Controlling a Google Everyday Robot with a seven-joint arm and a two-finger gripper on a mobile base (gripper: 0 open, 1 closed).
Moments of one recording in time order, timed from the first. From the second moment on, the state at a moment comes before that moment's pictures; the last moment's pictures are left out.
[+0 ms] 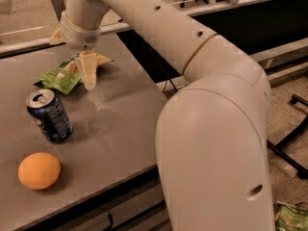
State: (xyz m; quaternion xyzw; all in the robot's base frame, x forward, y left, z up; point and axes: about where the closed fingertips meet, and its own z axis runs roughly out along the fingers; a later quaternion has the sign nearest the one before) arm 0.634 0.228 0.892 -0.90 0.35 0.08 0.24
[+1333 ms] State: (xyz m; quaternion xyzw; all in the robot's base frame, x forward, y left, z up) arm 0.638 0.233 0.871 -0.89 0.36 0.02 0.26
